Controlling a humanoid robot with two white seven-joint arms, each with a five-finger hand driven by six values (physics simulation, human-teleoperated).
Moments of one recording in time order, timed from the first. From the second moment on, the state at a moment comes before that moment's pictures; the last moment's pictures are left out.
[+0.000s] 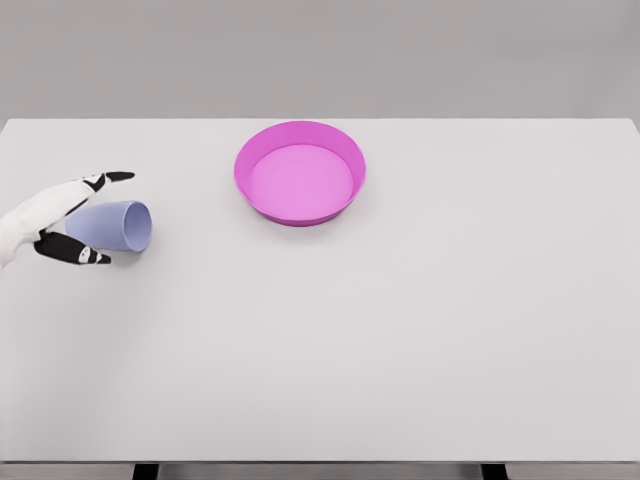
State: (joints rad) left arm -0.25 1.03 -0.49 -1.69 0.03 0.02 -0.16; right arm 0.03 0.00 -0.09 0.02 -0.12 -0.06 0.09
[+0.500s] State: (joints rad) left arm -0.34 1.02 -0.59 -1.65 0.03 0.03 -0.18; right arm 0.03 0.00 -0.09 0.02 -0.12 -0.06 0.09
